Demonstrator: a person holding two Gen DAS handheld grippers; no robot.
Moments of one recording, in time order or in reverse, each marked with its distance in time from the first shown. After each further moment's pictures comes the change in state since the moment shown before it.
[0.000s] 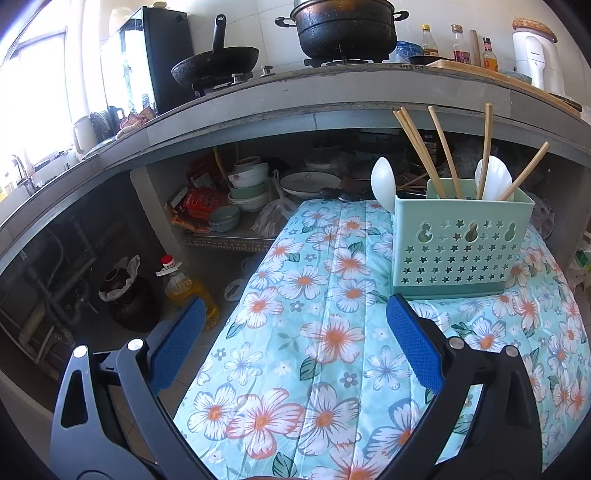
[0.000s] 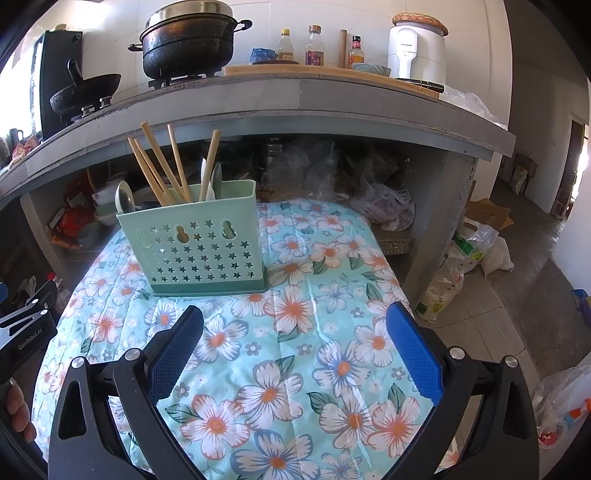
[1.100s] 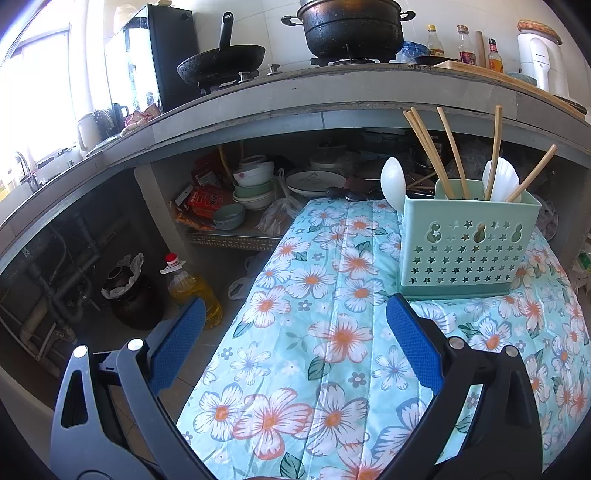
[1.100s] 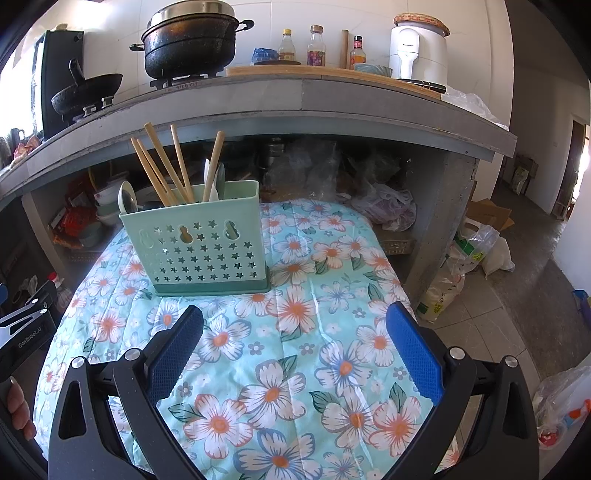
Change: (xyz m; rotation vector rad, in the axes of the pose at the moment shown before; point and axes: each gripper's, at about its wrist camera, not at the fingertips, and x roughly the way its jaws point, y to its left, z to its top) left arm 0.003 0.005 -0.001 -0.006 0.002 0.005; right arm -0.001 0.002 0.001 -0.004 -0.001 0.003
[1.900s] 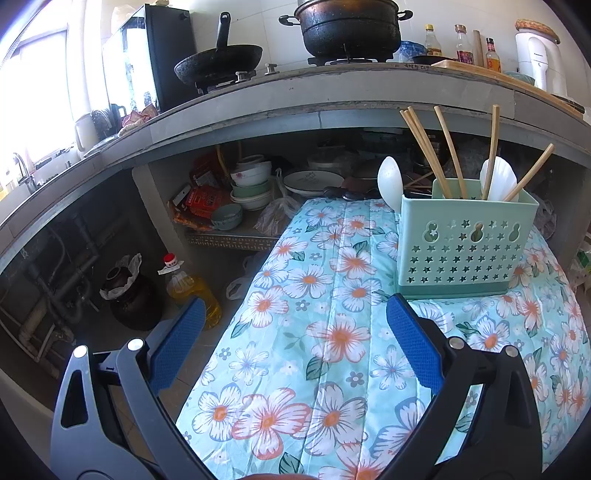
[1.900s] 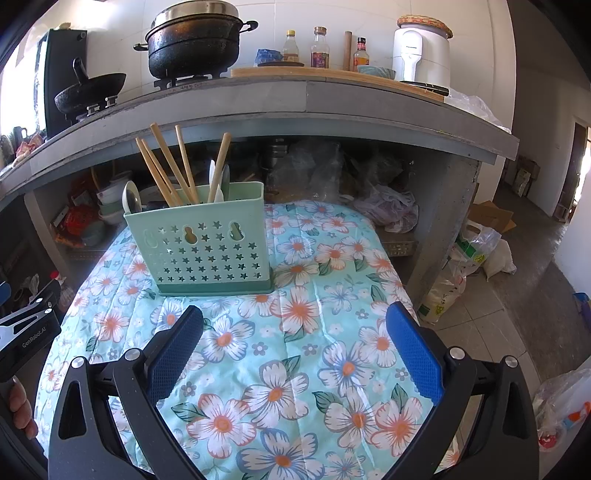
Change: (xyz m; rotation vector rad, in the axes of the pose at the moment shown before) left arm -0.001 0.000 0.001 0.002 0.004 -0.001; right arm -0.001 0.003 0.000 -0.007 0.000 0.007
